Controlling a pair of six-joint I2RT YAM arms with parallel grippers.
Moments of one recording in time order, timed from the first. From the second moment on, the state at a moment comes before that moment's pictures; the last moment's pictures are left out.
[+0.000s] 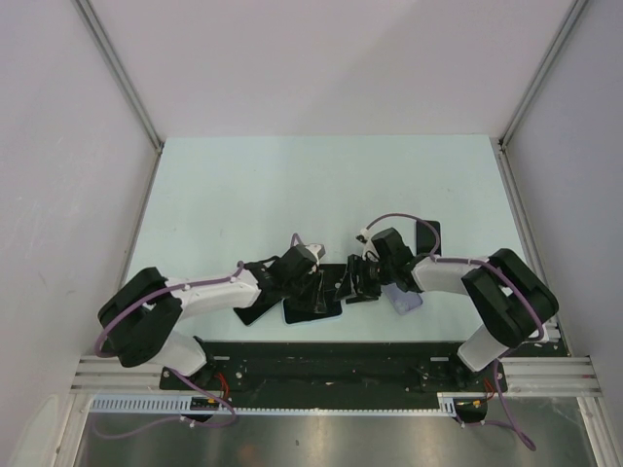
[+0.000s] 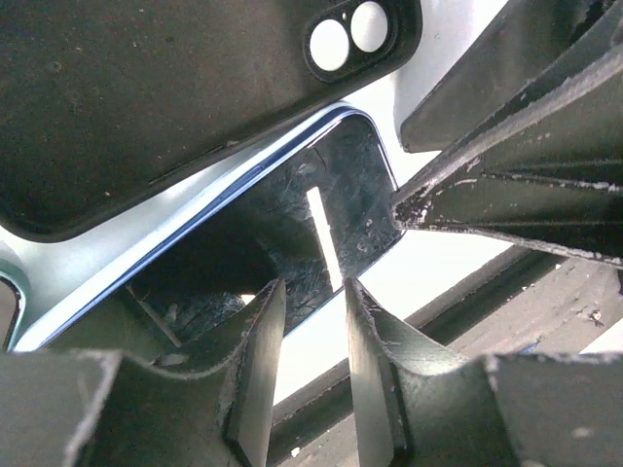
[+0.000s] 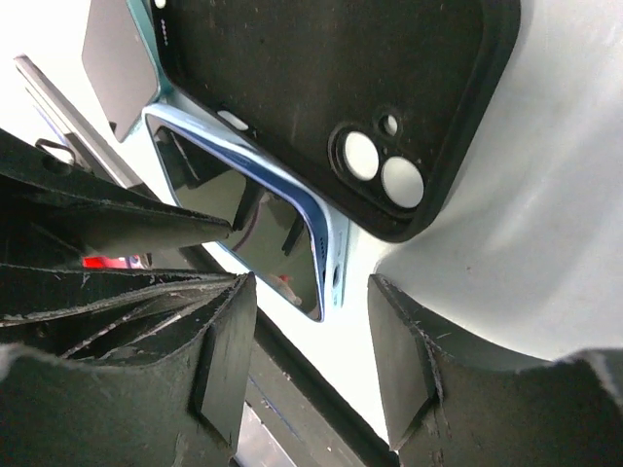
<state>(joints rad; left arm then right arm) -0.90 1.46 0.70 -0.22 0.13 -0.67 0.63 1.59 0.64 0.04 -0.57 0.71</state>
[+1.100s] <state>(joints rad) -0.86 1.60 0.76 -0.13 0.21 -0.66 0.68 1.72 0.81 -0.09 -0.42 0.67</state>
